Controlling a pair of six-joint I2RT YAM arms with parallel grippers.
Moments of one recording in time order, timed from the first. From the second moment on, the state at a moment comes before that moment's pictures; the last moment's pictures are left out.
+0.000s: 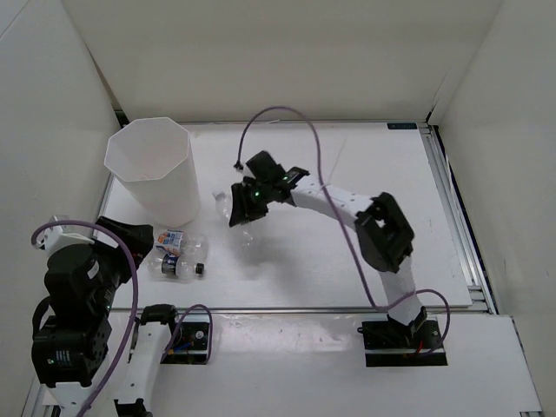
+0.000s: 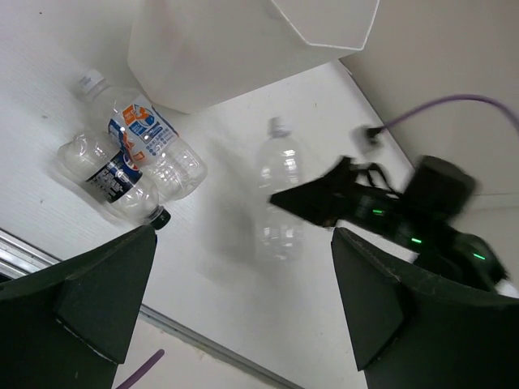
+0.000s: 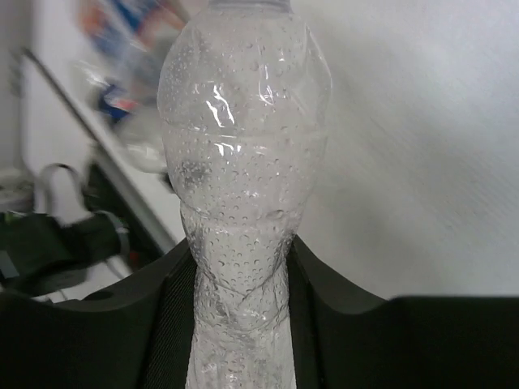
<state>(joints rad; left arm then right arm) 0.03 0.53 1.41 -1.31 -0.13 -0.80 0.88 2.11 1.71 -0.48 -0.45 0.51</state>
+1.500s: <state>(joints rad) 0.03 0.66 1.07 -1.29 -0.20 -0.92 0.96 1.74 2.06 0.06 -0.06 0.23</state>
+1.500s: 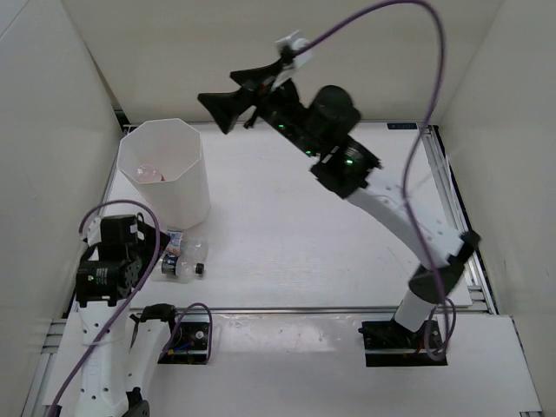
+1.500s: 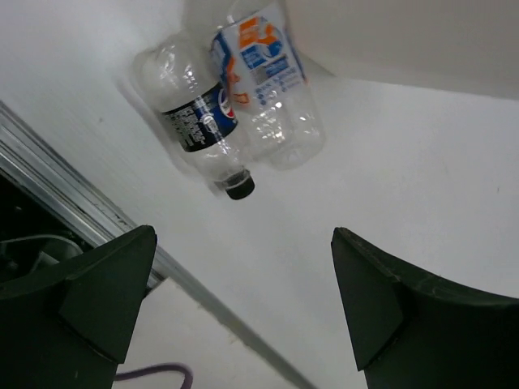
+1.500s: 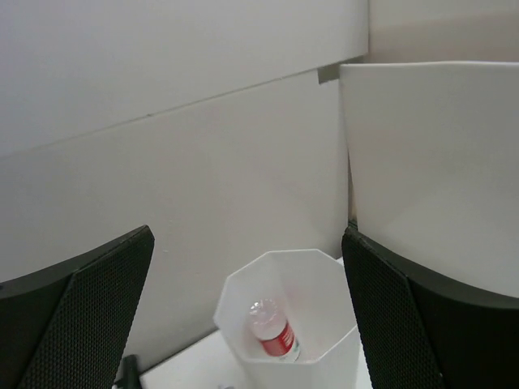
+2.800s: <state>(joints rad) 0.14 0.42 0.84 -1.04 -0.15 -1.28 0.99 1.11 1.44 -0.52 0.22 0.32</state>
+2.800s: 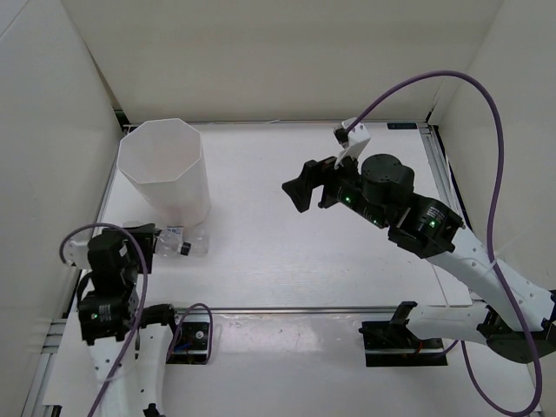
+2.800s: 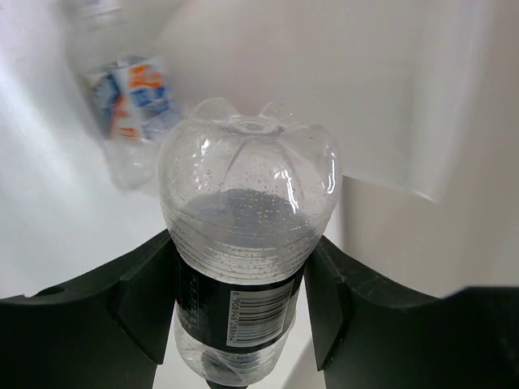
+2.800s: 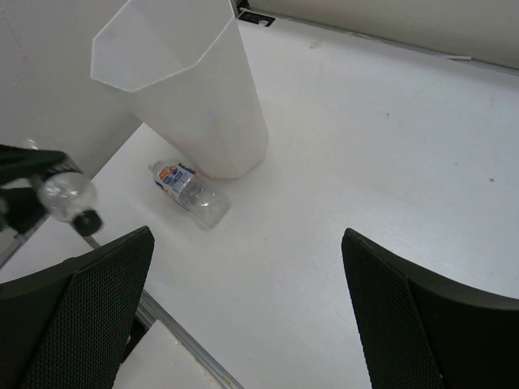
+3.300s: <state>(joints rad) 0.14 0.98 1.44 -0.75 -0.25 -0.94 0.99 1.15 1.44 -0.53 0.19 0.36</state>
